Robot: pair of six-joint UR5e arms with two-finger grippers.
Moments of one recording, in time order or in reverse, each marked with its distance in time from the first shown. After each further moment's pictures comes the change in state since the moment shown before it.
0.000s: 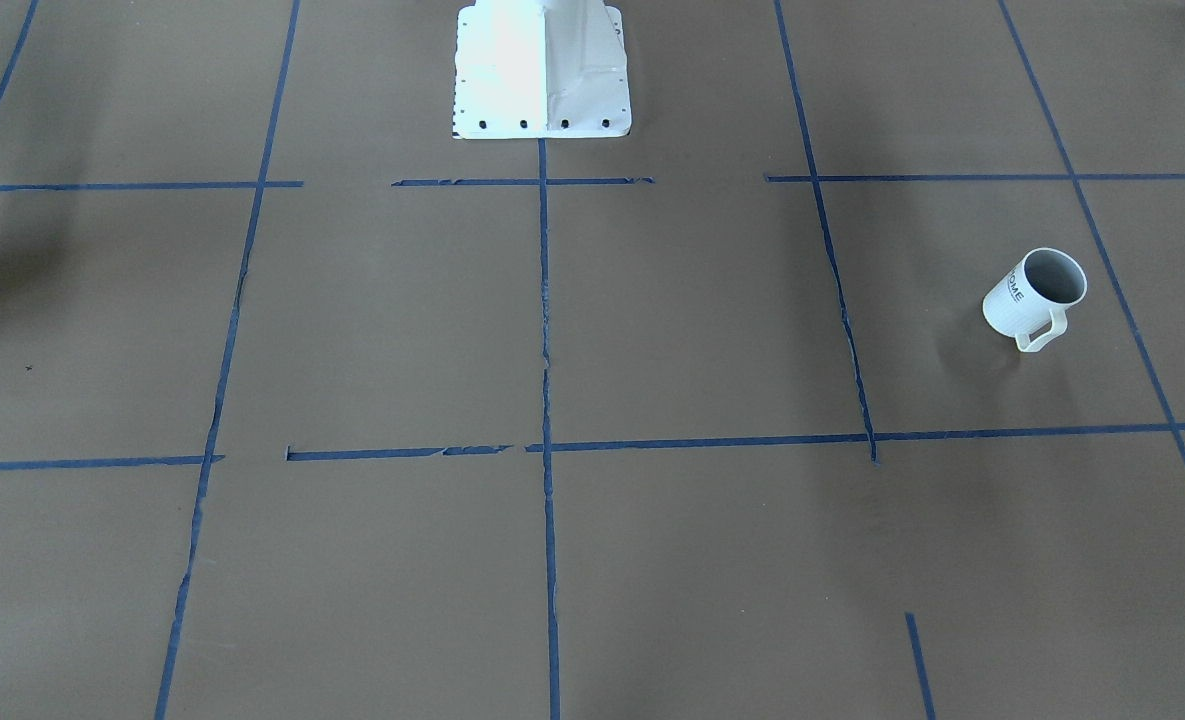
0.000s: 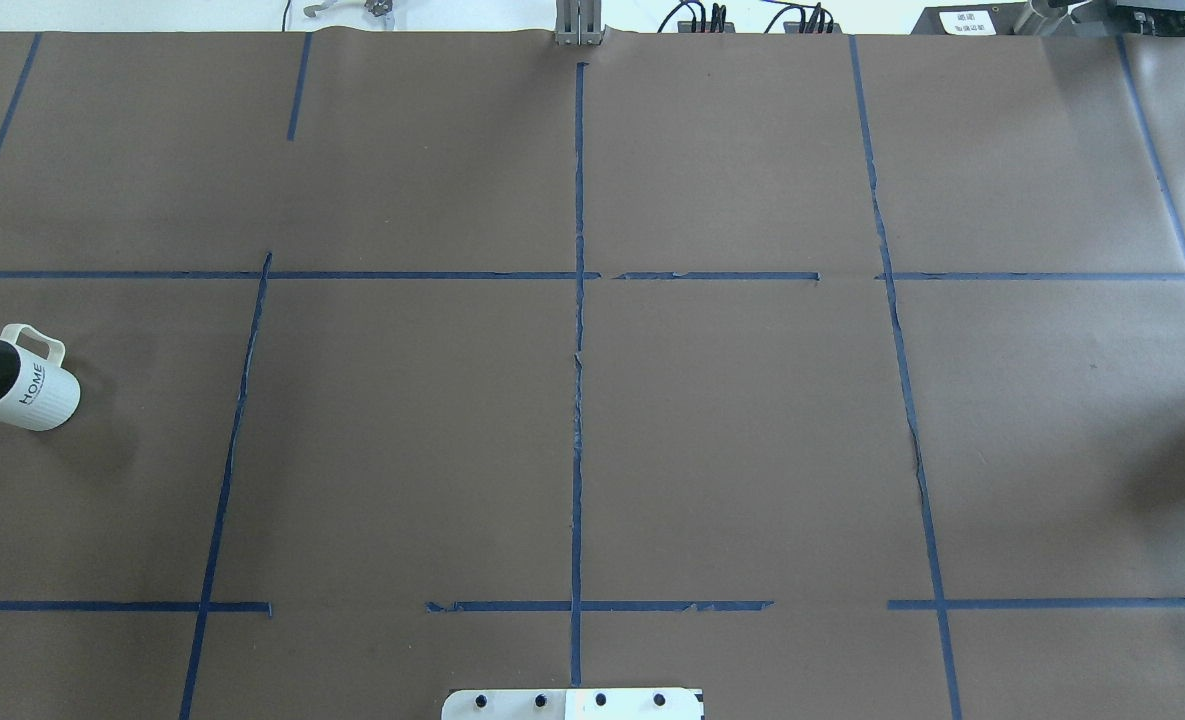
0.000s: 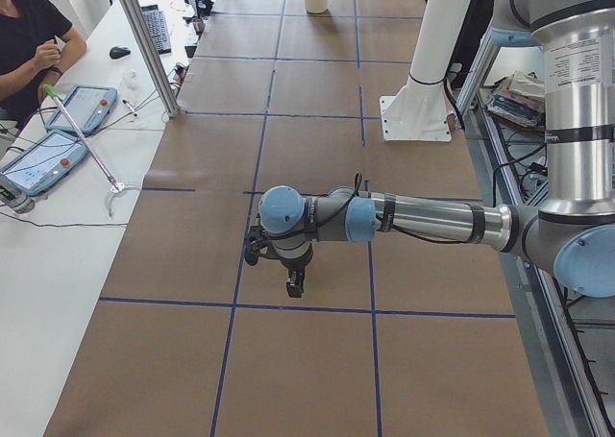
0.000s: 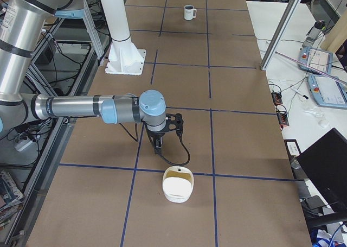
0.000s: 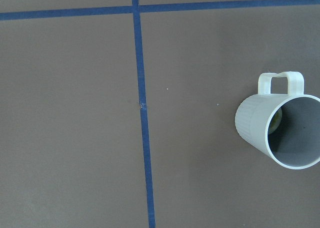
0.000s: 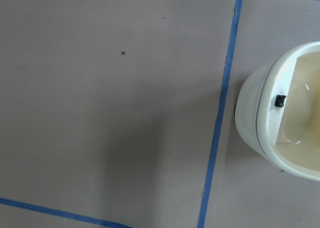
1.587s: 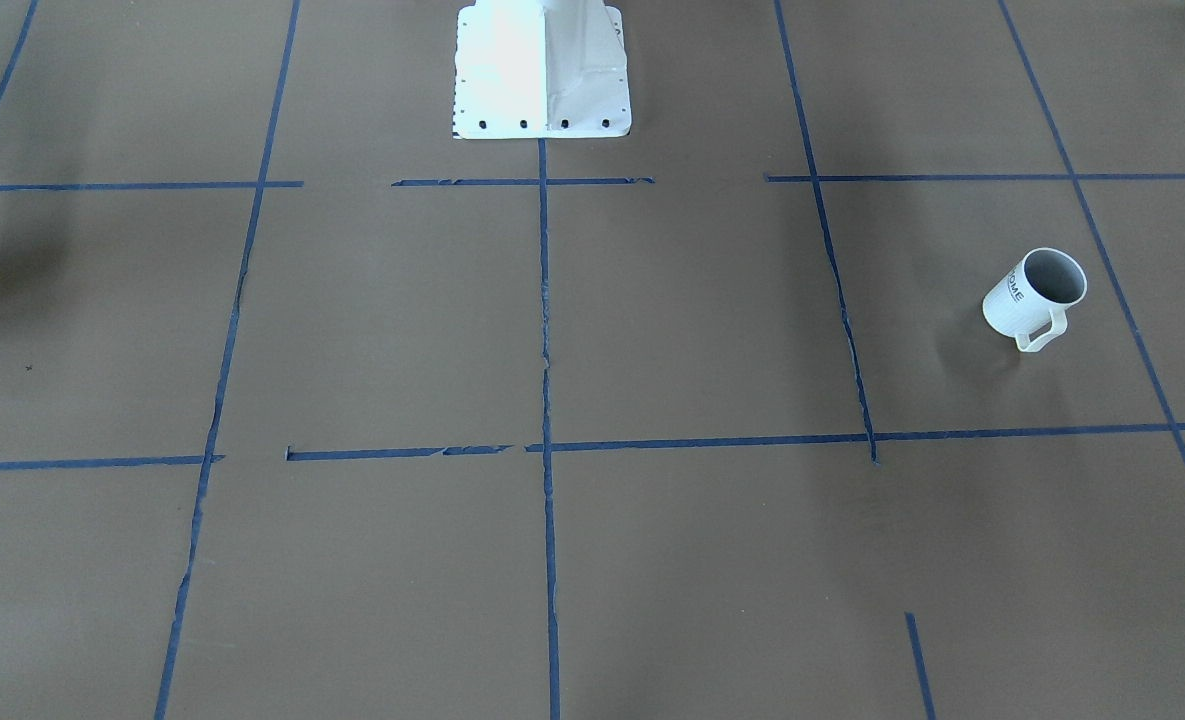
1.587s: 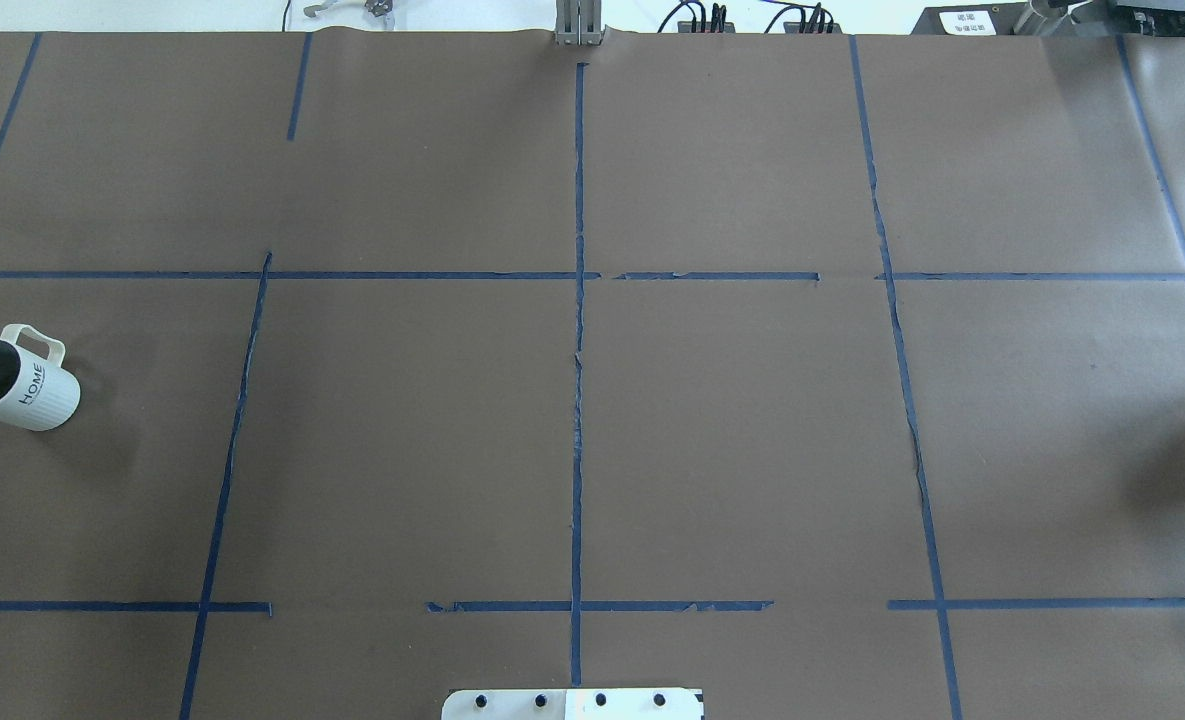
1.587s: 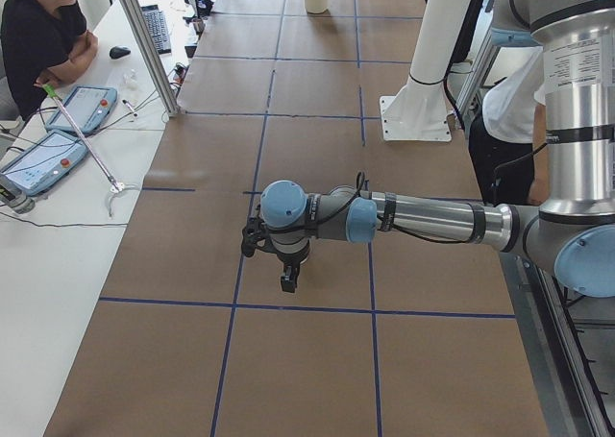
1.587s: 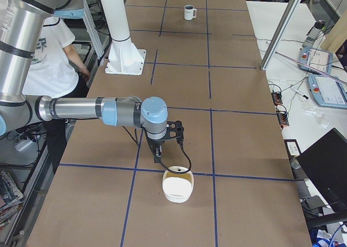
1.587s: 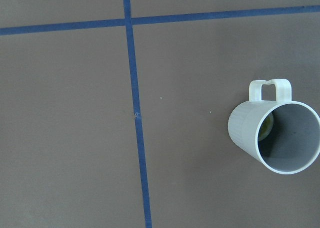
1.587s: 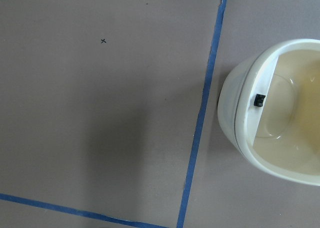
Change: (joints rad) left arm 0.002 0.006 0.005 -0.114 -0.002 -0.010; right arm -0.017 0.096 -0.022 -0.161 -0.011 -0.018
